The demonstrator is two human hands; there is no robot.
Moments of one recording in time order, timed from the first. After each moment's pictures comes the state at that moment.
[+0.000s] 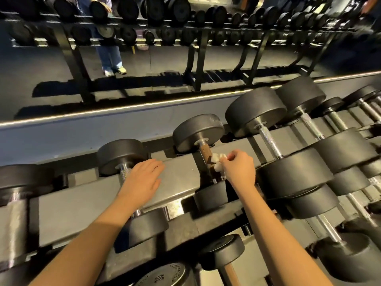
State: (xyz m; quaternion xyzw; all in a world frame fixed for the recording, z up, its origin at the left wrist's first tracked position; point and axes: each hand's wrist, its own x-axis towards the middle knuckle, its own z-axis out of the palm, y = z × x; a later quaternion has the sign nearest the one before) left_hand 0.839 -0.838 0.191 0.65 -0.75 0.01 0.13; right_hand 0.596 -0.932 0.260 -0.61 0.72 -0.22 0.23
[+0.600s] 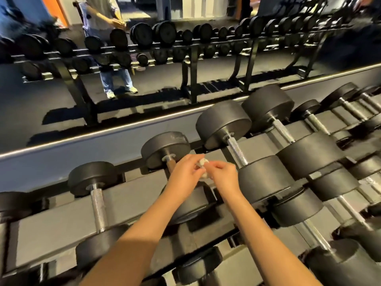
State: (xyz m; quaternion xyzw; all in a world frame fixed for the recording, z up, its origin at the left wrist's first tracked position) left_hand 0.636 -0.913 0.292 0.65 -0.62 -0.25 0.37; right_hand 0.518 -0.942 0.293 -0.53 0.58 -0.37 0.49
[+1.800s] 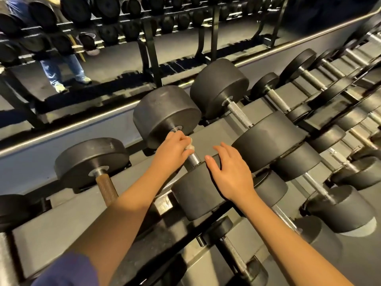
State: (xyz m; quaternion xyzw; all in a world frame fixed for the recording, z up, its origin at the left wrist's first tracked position) left_hand 0.549 -1.071 0.237 0.57 -0.79 -0.05 0.21; right_hand 0.368 -1.012 0.268 -0.73 0.64 -0.19 0.16
